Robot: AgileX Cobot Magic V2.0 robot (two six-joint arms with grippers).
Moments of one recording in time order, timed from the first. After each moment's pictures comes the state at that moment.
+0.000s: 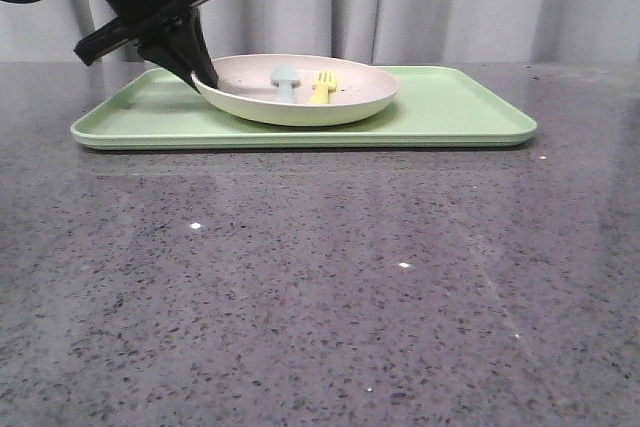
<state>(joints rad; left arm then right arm) -0.23 2.12 -1.93 -0.45 1.03 -0.15 0.02 0.68 -0.80 0.00 0.90 0.06</state>
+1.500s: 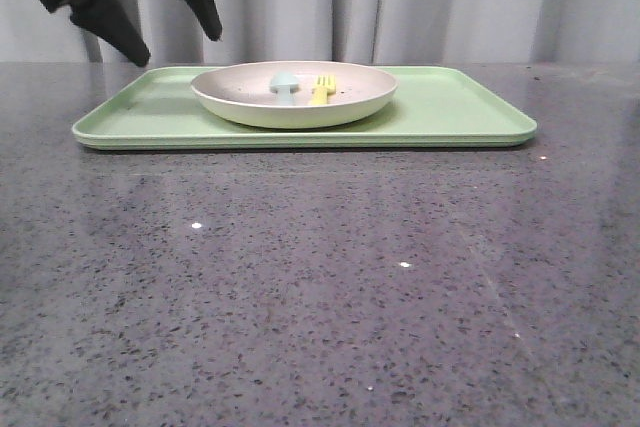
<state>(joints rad) -0.23 2.00 -1.94 -0.31 1.14 -0.15 0.02 0.68 -0.80 0.00 0.90 0.06</state>
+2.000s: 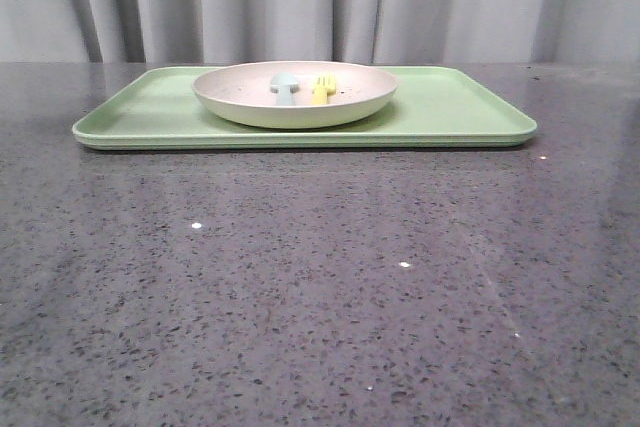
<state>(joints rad) -0.20 1.62 -1.58 -0.10 1.07 -0.15 0.02 0.68 -0.80 0.00 0.90 0.06</state>
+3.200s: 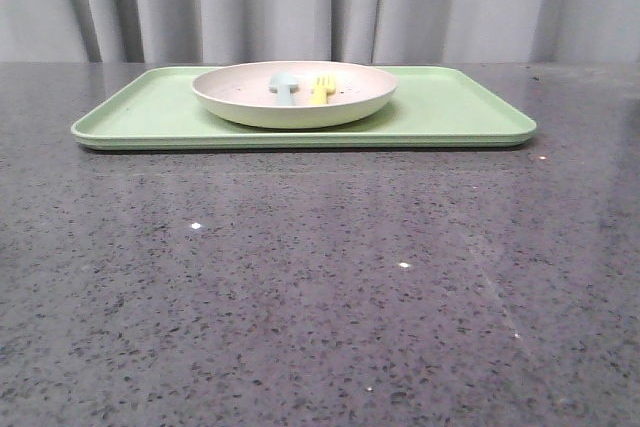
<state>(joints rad) 0.00 0.81 -0.77 -0.10 0.89 -0.15 0.14 0.90 -0.94 0.13 0.90 0.00</state>
